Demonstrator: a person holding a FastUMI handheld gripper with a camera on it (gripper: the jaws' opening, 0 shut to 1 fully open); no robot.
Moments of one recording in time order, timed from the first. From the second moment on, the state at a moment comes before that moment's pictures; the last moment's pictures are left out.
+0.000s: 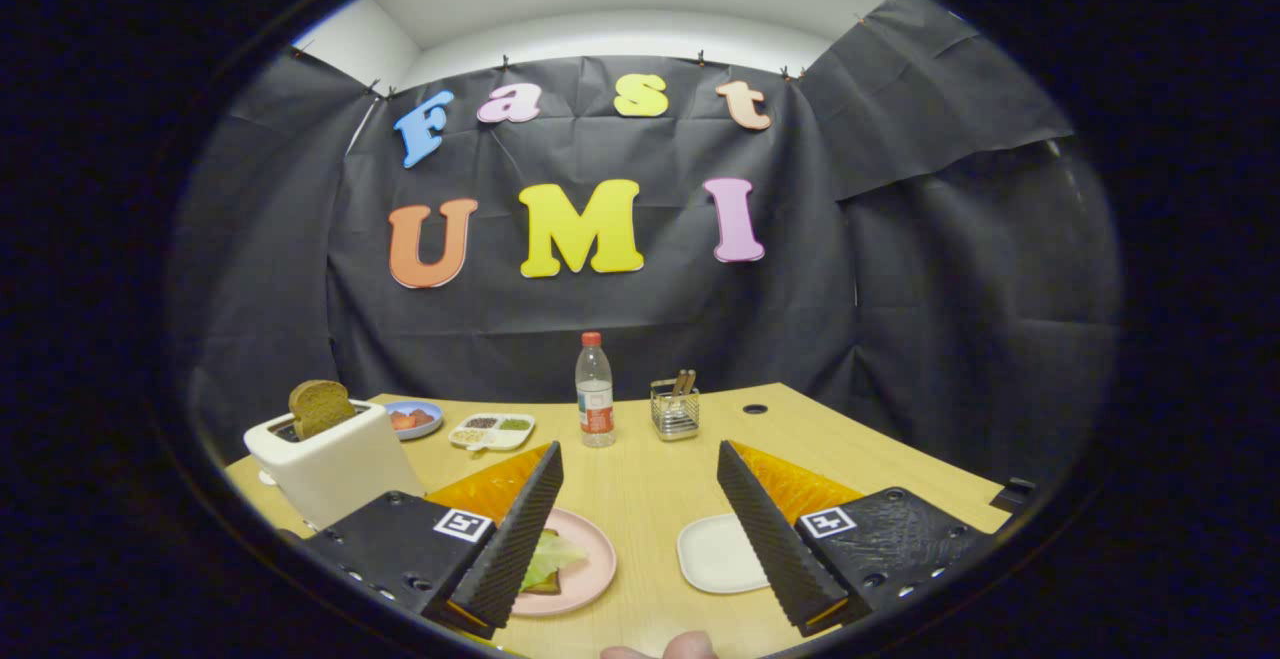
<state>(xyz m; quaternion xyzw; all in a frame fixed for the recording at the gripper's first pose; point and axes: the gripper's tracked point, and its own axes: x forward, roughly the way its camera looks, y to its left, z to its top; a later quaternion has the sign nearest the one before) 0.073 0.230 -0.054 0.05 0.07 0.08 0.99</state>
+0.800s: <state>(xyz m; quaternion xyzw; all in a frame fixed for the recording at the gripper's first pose) 0.008 0.413 0.014 0.06 0.04 0.18 0.98</state>
